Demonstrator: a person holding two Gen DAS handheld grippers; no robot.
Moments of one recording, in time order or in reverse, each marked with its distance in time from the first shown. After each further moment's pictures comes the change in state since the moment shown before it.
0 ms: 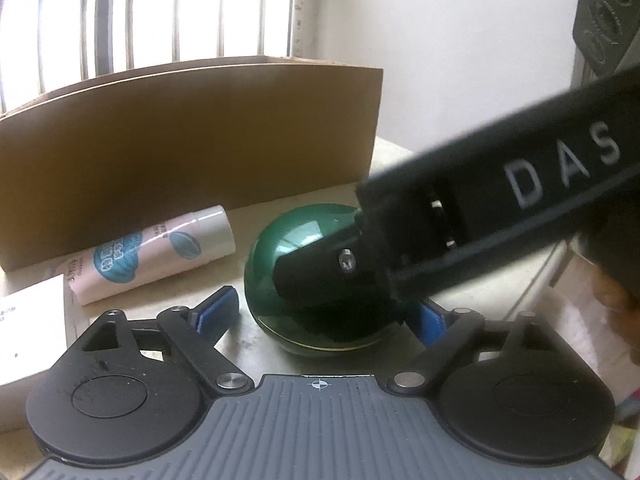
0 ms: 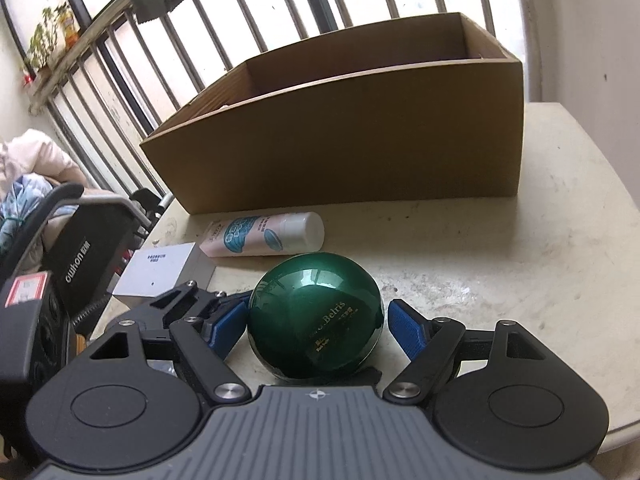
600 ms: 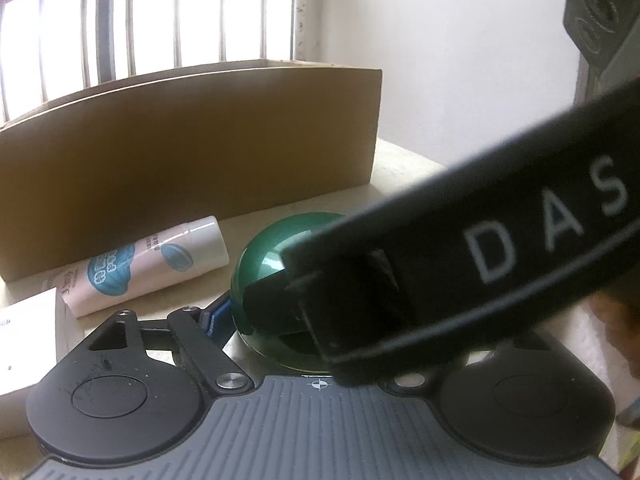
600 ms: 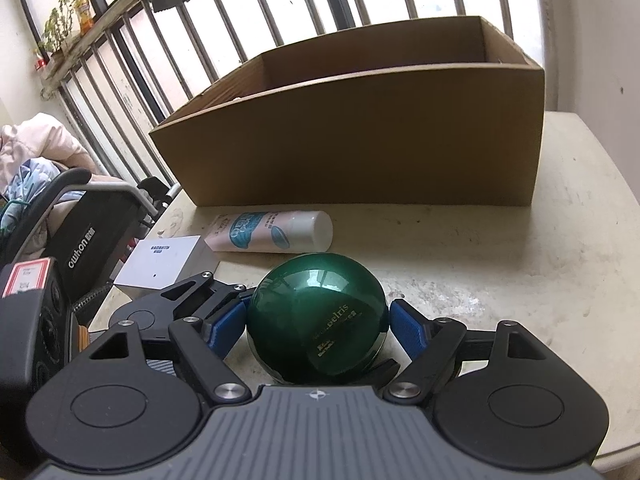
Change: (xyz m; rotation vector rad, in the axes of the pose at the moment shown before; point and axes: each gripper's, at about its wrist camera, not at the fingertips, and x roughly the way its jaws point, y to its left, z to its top) left arm 0.017 0.005 0.016 0.006 -0.004 0.032; right arm 0.002 0.006 0.003 -0.057 0.008 0.018
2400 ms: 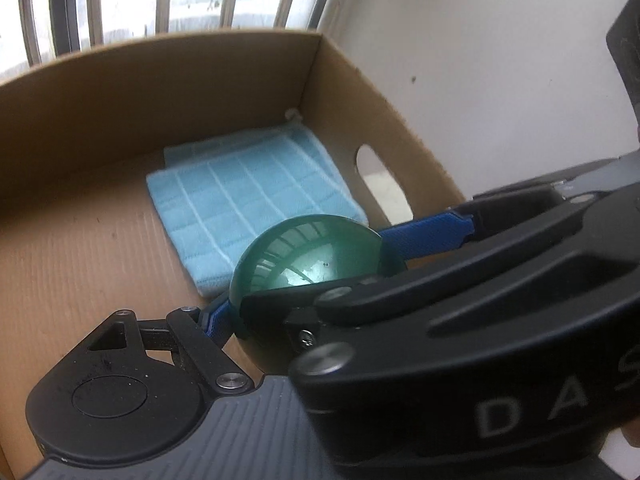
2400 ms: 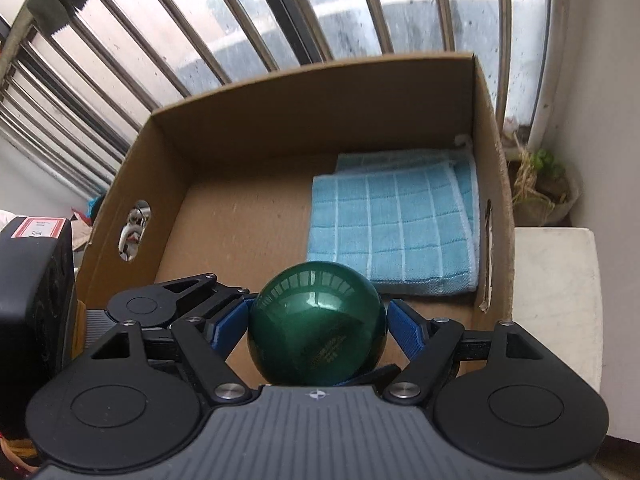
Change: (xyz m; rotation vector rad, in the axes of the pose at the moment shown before) left arm 0.138 0.122 0.160 -0.225 0.430 -0.154; right arm 0.094 -0.078 0.240 0.132 0.311 -0.049
